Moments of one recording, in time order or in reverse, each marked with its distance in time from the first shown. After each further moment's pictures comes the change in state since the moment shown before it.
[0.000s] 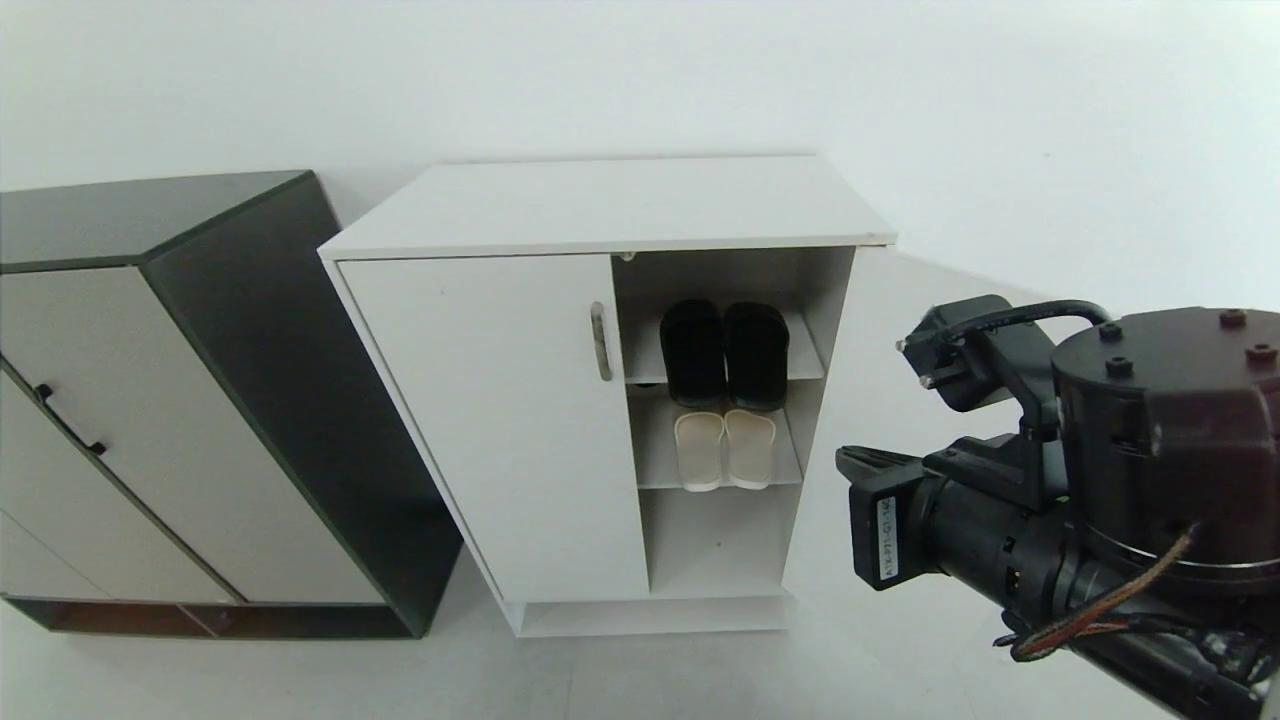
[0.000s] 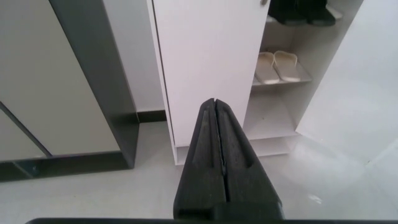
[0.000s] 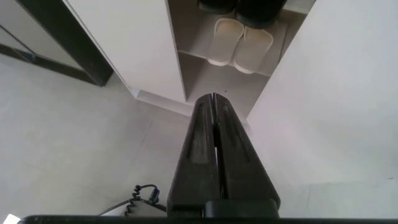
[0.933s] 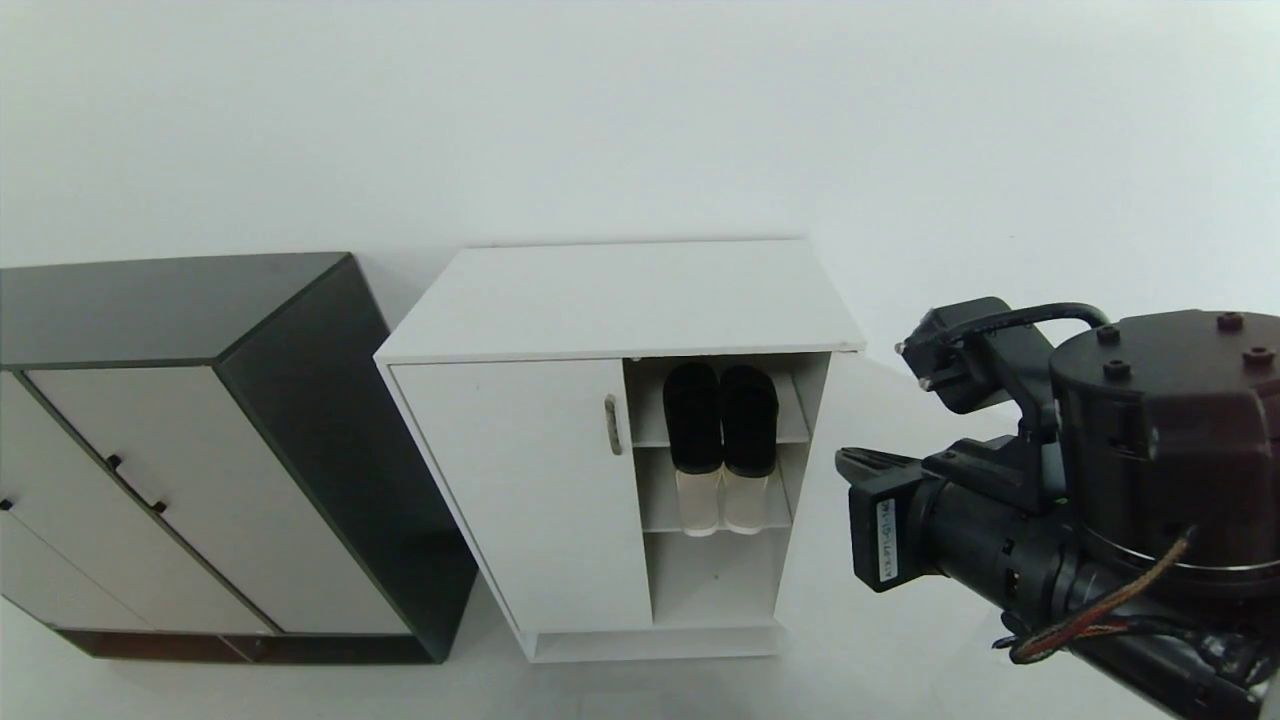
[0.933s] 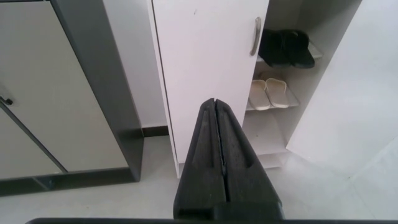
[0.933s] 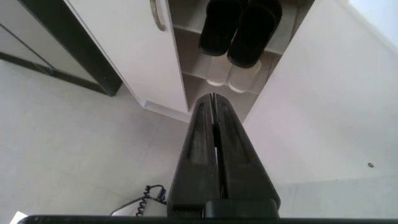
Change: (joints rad) left arm 0.000 0.000 0.000 0.000 -0.001 0.000; right arm 0.000 0.002 0.003 0.000 0.001 0.000
